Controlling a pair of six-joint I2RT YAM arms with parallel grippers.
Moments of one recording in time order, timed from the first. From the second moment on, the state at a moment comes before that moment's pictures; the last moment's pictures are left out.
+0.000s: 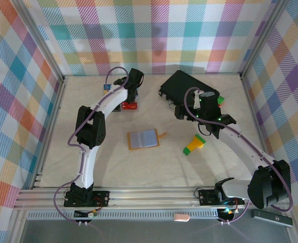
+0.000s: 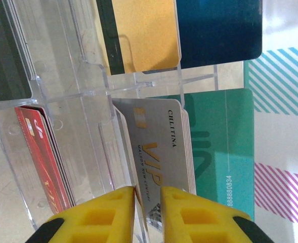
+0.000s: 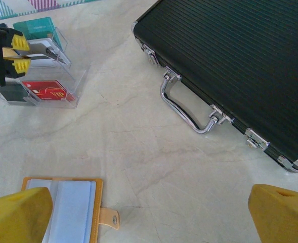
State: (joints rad) left arm -0.42 2.24 1.98 -0.76 -0.40 -1.78; right arm 0.37 1.26 0.97 -0.37 -0.09 0.33
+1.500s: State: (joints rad) left arm -0.22 1.47 1.28 -0.67 -0.25 -1.07; right arm 0.59 1.57 1.19 -0.50 -0.18 0.40
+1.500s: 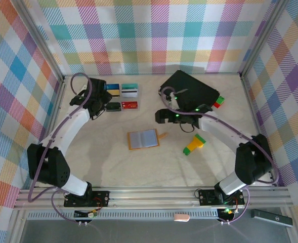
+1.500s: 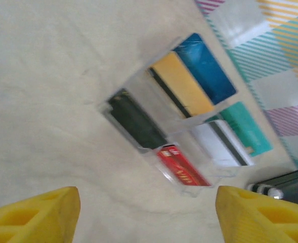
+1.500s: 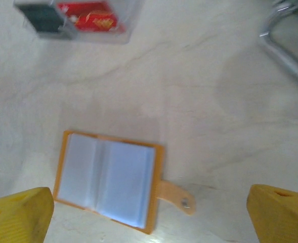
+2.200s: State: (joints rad) left arm -0.09 1.16 1.06 -0.71 -0.17 -0.71; right arm 0.96 2.04 1.57 -0.71 0.00 0.52
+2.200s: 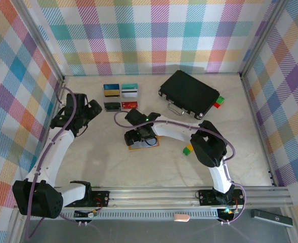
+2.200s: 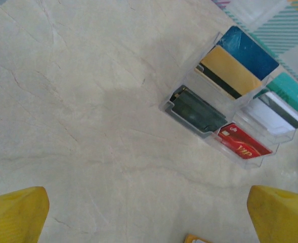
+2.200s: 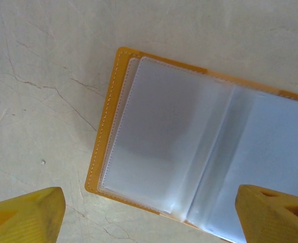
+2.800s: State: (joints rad) left arm -0.04 1.12 1.03 -0.71 -0.15 -0.67; right arm 0.97 2.22 1.75 -0.82 0.03 0.53
